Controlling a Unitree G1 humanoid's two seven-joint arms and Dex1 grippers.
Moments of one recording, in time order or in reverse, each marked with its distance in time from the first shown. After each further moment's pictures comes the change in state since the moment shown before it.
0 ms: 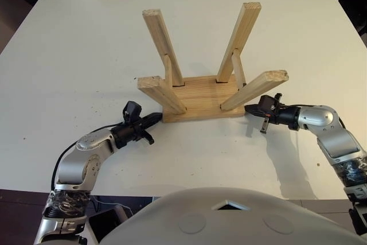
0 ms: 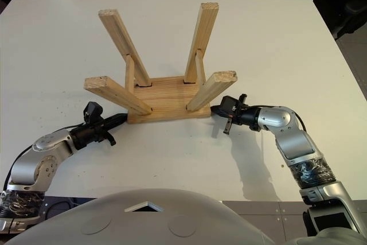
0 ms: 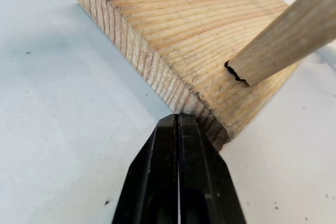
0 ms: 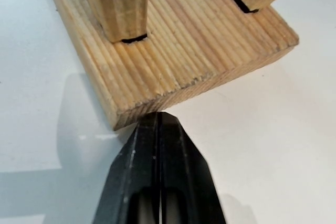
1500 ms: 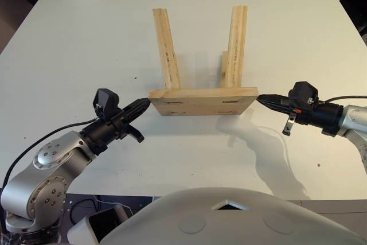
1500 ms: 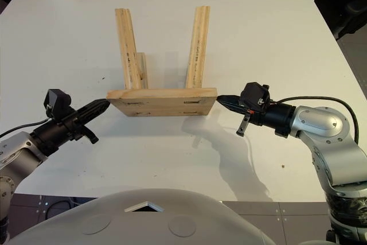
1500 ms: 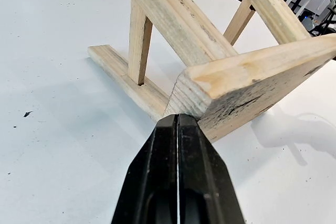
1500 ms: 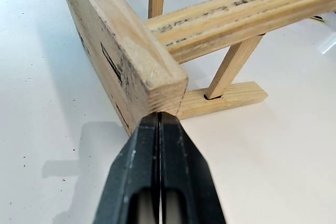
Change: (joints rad) left arm 0.133 0.067 0.317 -0.567 -0.366 0.285 0.282; right arm 0.192 -0.081 -0.404 -0.587 0.321 0.414 0.023
